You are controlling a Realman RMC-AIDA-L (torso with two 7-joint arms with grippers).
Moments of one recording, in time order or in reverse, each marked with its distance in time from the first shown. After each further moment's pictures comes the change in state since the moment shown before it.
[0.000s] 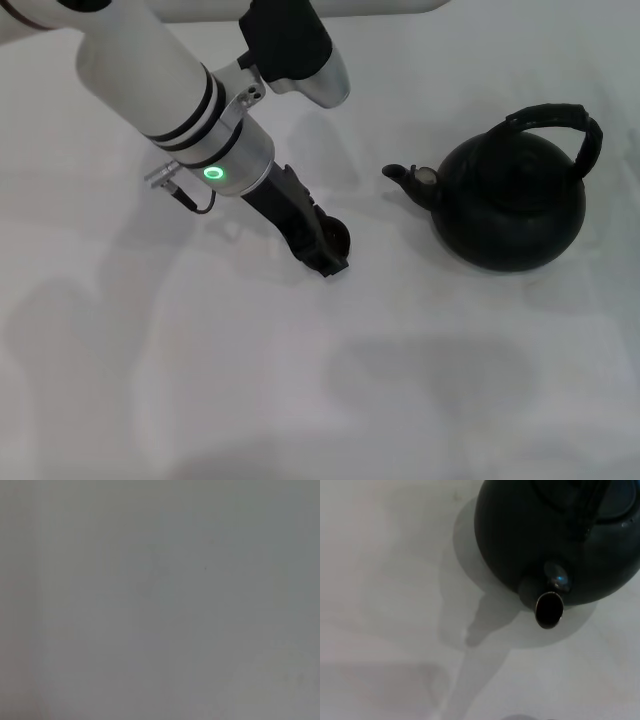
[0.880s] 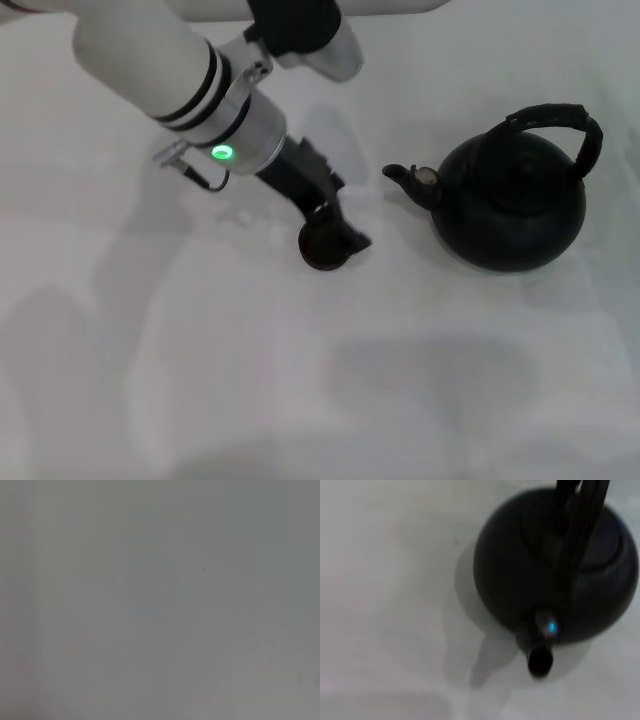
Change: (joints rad) left arm 0.046 0.004 -0.008 0.147 0.002 -0.009 -0.011; right arm 0.004 0.001 0.002 0.001 0.006 0.003 0.000
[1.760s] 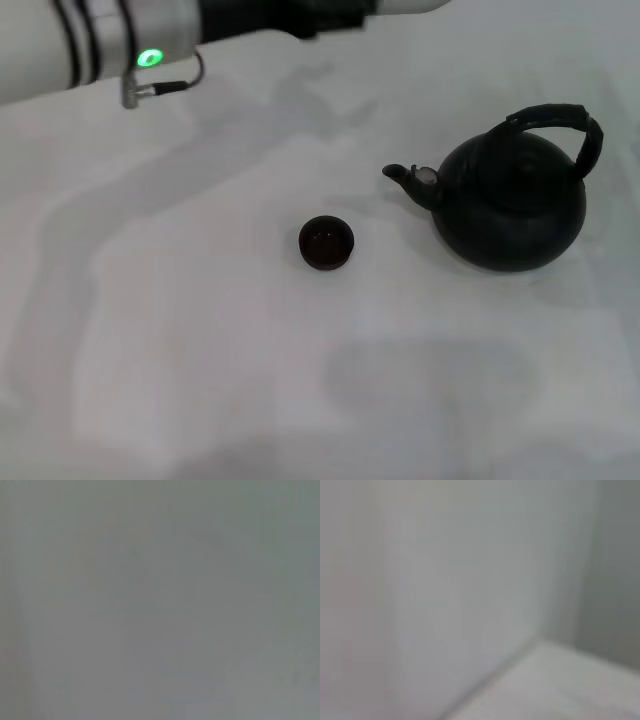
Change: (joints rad) left arm 0.362 -0.005 -0.161 0.202 -0.616 0.405 0.363; right arm 0.004 -0.004 0.012 0.002 0.009 -0.020 0.128
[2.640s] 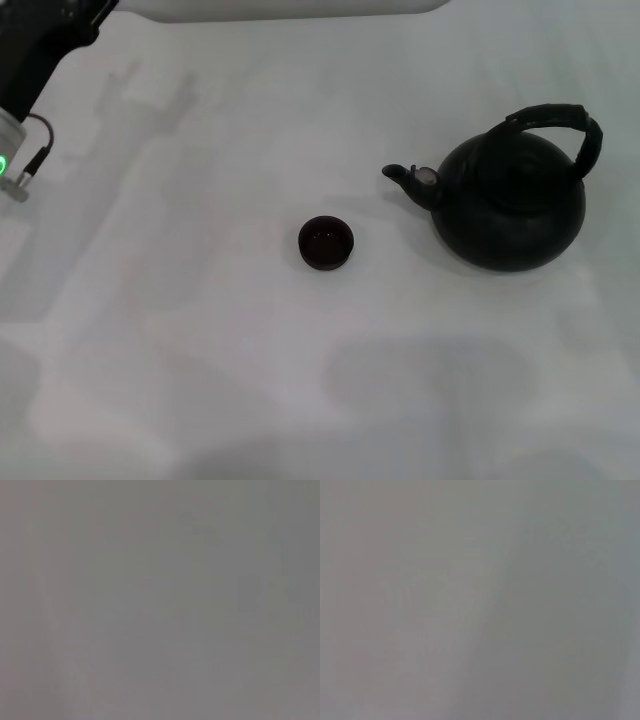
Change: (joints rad) left arm 0.099 -0.008 -0.042 -0.721 -1.336 -0.328 1.097; right arm -0.036 -0.011 -0.033 0.087 -0.008 -0.360 0.291
